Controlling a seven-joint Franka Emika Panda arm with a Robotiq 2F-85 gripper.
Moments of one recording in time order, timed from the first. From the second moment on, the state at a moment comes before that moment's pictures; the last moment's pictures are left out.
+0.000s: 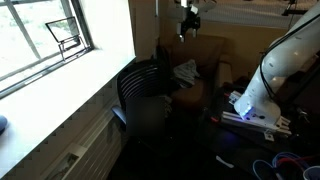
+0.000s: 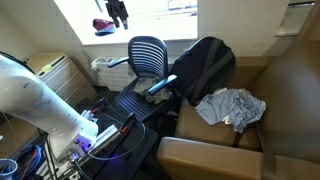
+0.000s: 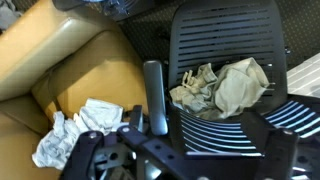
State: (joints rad) arm -0.05 -0.30 0.01 -2.32 -0.05 1.91 0.28
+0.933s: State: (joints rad) arm -0.10 -0.06 -0.06 -2.57 -0.09 2.11 0.69
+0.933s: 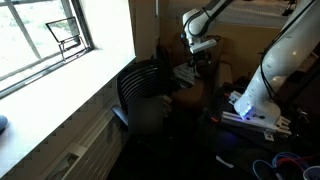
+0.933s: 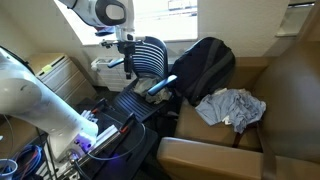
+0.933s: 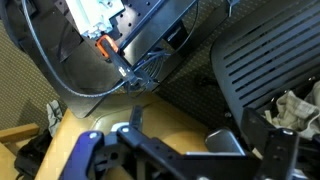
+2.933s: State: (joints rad) arm -0.41 -0.04 -0.43 -2.48 0.04 2.38 1.22
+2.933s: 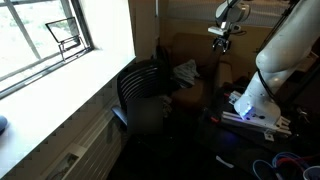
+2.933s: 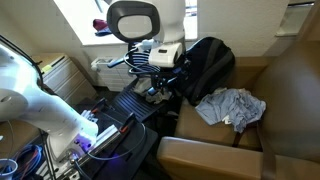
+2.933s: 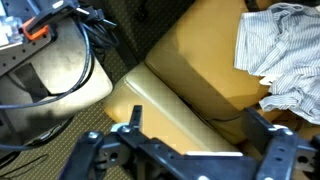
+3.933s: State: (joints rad) arm -0.40 0.80 -0.29 -1.88 0.39 2.55 1.67
